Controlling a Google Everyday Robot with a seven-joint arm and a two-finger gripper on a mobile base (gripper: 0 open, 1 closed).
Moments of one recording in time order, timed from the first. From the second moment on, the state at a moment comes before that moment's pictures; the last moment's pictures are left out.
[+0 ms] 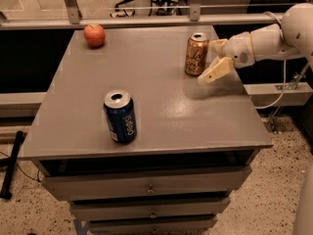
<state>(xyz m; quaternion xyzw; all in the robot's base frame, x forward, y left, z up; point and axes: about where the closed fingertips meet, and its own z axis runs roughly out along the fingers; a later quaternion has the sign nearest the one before) 0.684 -0.151 0.858 -0.52 0.69 0.30 0.41</state>
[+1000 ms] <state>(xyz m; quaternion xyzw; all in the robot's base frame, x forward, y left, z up) 0.628 -0.083 0.876 -0.52 0.62 0.42 0.41</state>
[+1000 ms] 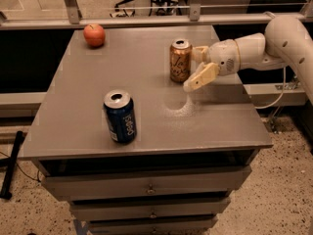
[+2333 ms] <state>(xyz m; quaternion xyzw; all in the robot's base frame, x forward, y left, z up) 0.597 -0.053 0.909 -0.54 0.56 0.47 0.42</state>
